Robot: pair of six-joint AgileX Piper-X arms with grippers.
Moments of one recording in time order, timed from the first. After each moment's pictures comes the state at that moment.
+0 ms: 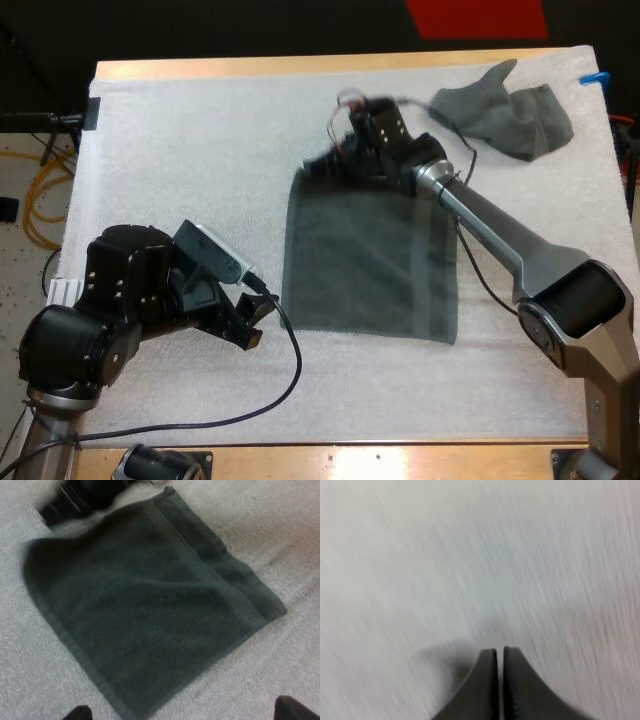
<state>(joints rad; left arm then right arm) -0.30 0.86 -1.09 1.22 0.39 -1.56 0.57 2.16 -1.72 0.41 -0.23 -1.52</state>
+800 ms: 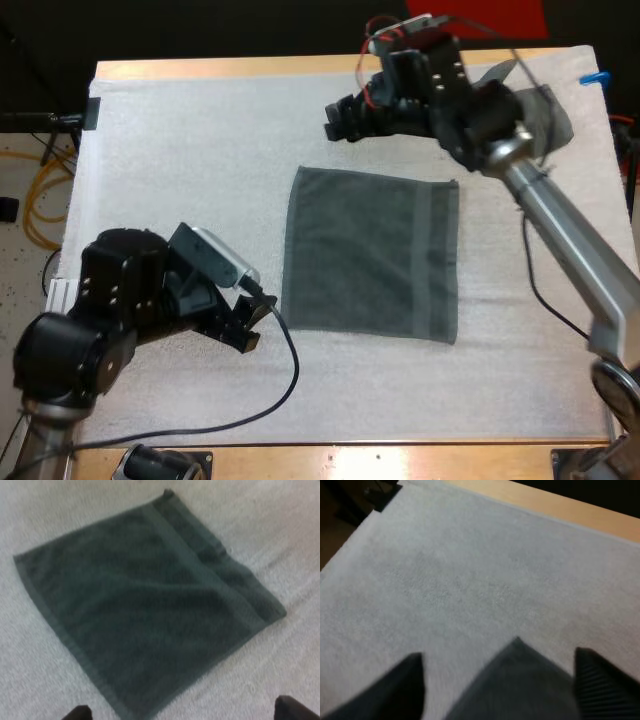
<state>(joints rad) -0.30 0.83 -1.09 1.22 0.39 -1.56 0.57 1.80 -1.87 0.88 -0.15 -1.75</state>
